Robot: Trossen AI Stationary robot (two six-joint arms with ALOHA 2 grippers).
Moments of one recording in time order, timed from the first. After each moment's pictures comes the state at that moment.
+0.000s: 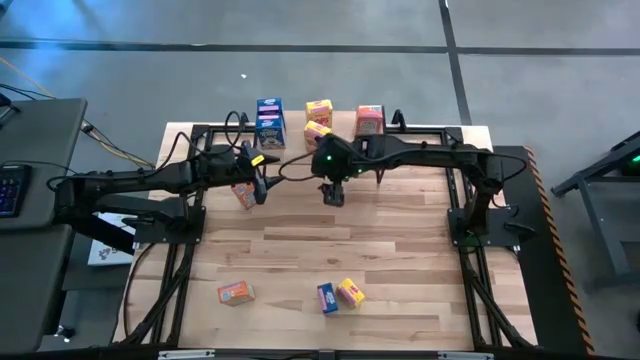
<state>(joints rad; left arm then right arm) 0.27 0.93 0.60 -0.01 -0.08 -0.09 -0.17 1.85 1.73 -0.83 0.01 -0.14</state>
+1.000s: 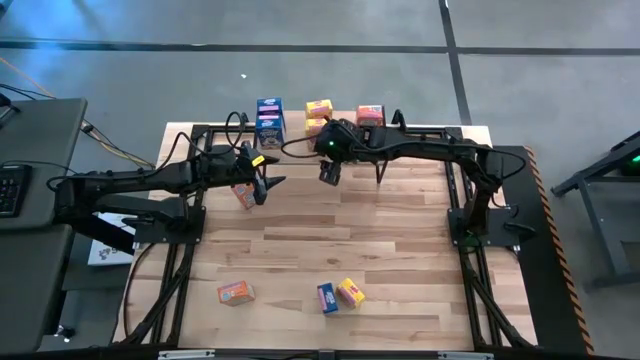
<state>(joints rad) 0.27 0.93 0.60 -0.03 -0.08 -0.07 -0.25 1.85 1.67 -0.70 0.24 -0.10</state>
